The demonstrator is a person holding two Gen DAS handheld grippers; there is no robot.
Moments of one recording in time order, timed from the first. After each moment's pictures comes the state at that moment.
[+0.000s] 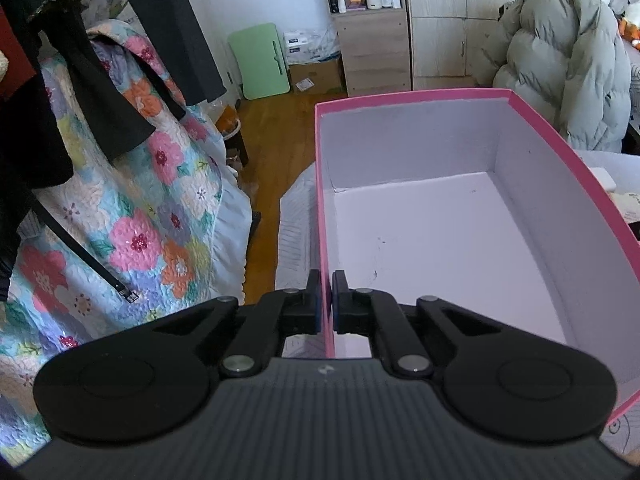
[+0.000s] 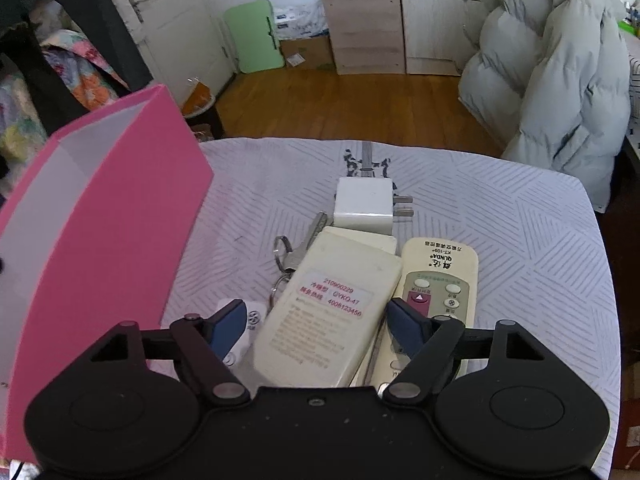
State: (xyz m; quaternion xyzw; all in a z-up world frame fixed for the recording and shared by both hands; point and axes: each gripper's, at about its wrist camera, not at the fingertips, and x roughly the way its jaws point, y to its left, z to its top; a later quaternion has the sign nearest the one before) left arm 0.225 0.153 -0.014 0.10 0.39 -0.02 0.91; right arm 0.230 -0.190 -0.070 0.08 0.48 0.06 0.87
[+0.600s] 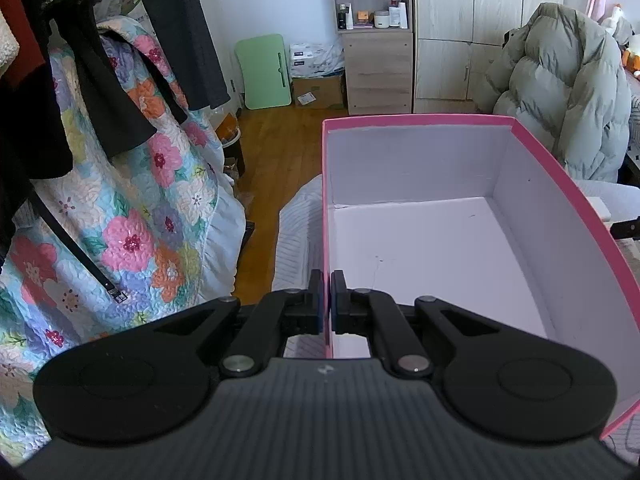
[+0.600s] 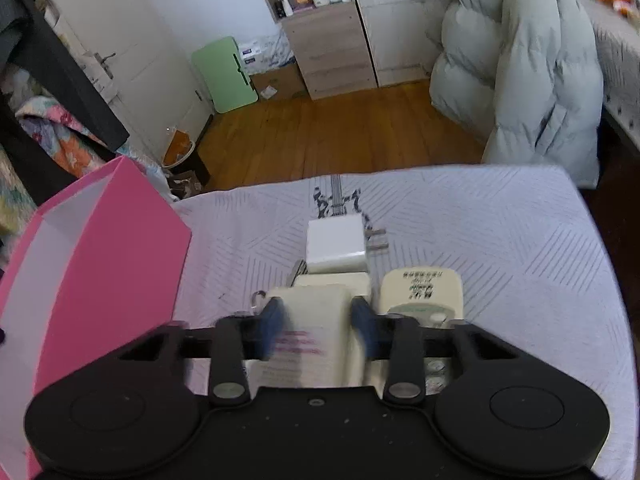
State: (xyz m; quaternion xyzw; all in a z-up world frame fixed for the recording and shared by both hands) left arm 0.225 0.160 -0.011 0.07 0.37 -0.02 0.92; right arm 0.241 -0.211 -0.067 0.15 0.44 0.03 0.88
